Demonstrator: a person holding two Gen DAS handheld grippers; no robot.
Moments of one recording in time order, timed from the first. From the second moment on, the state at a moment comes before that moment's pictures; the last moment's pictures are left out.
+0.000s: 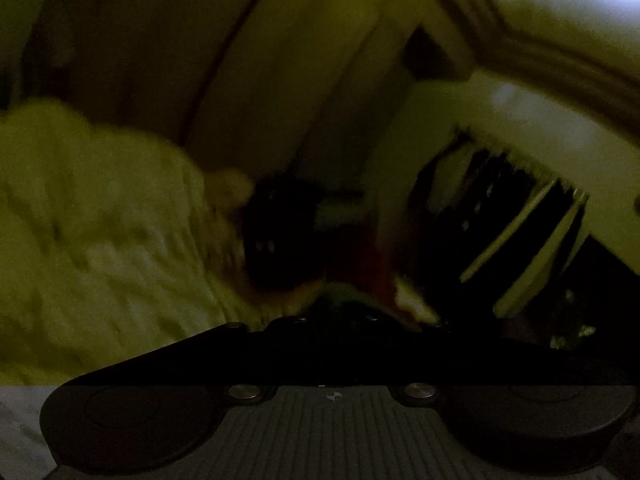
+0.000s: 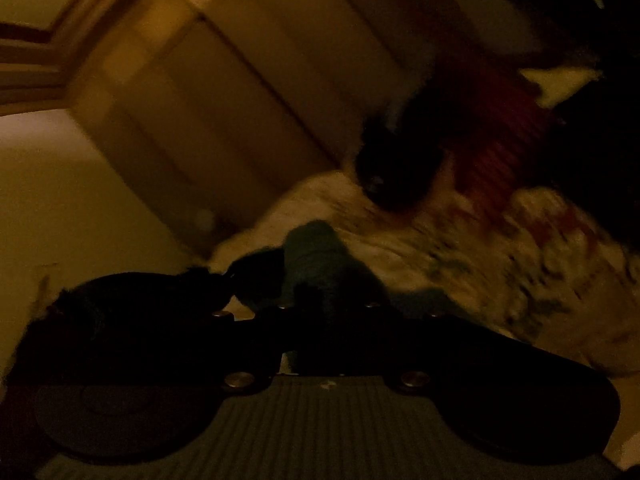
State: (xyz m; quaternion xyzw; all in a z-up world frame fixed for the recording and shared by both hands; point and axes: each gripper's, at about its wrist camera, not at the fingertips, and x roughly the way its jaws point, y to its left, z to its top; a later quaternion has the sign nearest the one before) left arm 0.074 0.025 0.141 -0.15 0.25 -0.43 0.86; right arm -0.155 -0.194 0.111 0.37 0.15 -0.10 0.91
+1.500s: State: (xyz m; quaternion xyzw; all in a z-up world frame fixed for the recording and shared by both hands) left arm -0.102 0.361 -0.049 -0.06 0.53 -0.03 0.84; right arm -0.109 0.227 -0.120 -0.28 0.45 0.32 0.78
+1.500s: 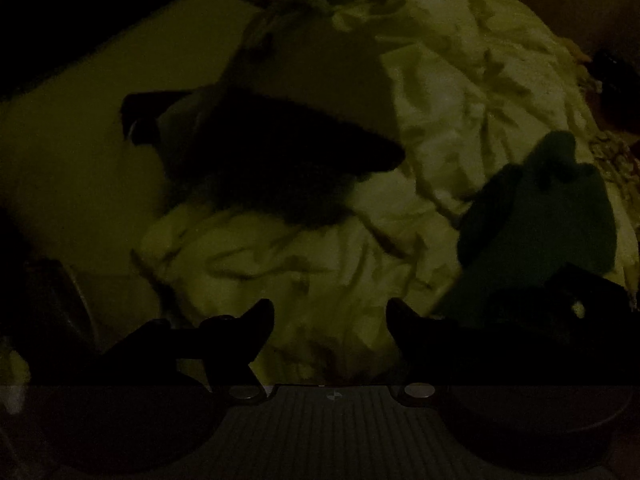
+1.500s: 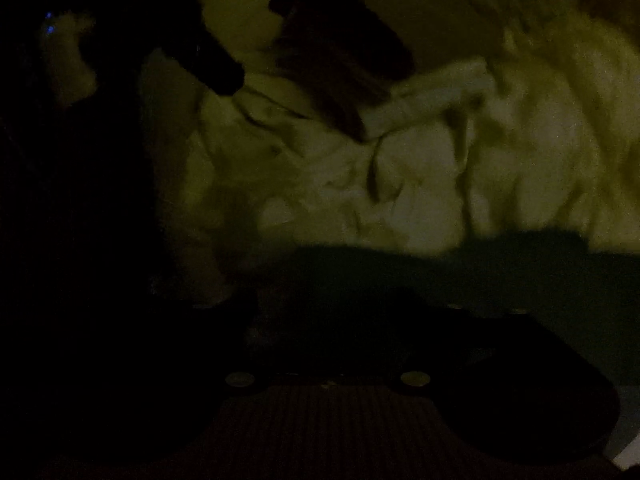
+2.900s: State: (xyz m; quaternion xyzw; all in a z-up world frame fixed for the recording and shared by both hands) left arm -0.131 0.069 -0.134 0.47 0.30 -0.42 0.71; right arm -0.090 -0.164 -0.028 0.35 0.46 -0.09 0.81
